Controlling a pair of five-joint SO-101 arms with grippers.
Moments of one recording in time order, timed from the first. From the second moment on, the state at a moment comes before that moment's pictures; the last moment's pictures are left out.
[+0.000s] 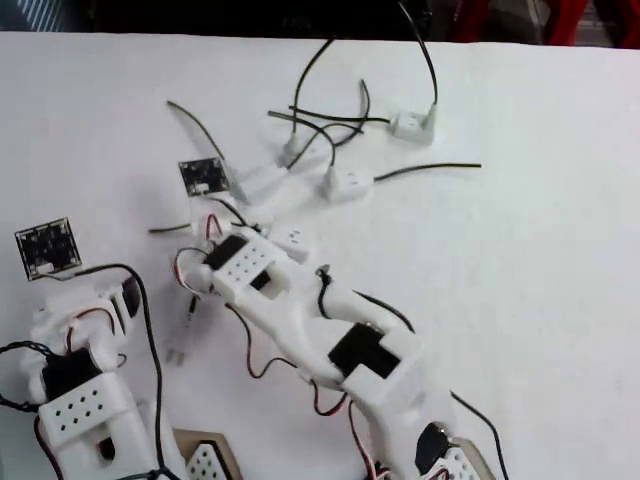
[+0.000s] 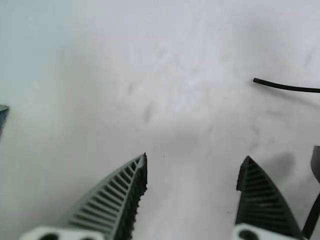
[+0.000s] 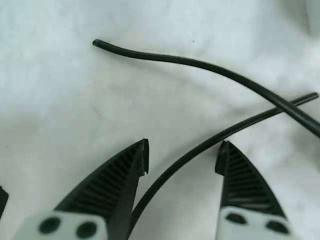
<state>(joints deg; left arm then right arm) -36.1 -68.1 82.1 45.5 -9.5 -52.0 28.1 1.9 41.0 -29.8</state>
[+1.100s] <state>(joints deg) -35.0 -68.1 82.1 45.5 -9.5 -41.2 0.8 -4.0 77.8 -8.2</state>
